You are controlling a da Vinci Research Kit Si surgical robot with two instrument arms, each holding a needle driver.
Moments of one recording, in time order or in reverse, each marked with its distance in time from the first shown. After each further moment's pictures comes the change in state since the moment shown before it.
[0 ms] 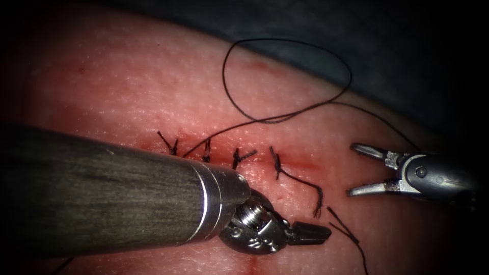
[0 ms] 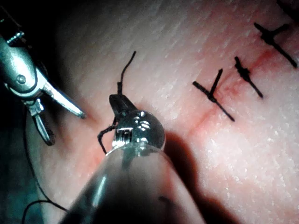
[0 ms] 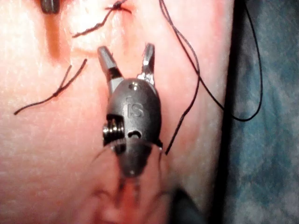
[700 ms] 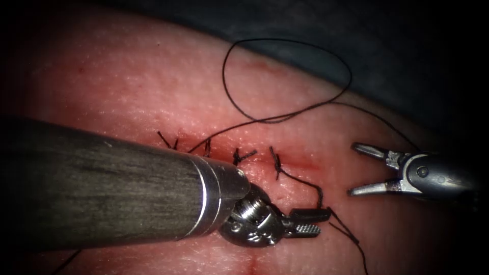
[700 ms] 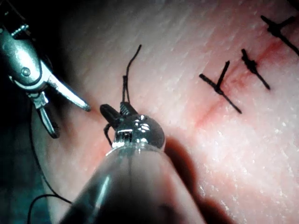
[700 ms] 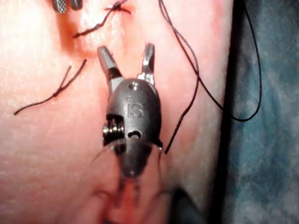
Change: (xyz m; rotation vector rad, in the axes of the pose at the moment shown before) right arm 0.000 0.000 0.000 0.000 -0.001 0.002; left arm -0.002 -0.001 0.000 0.027 -0.057 0.062
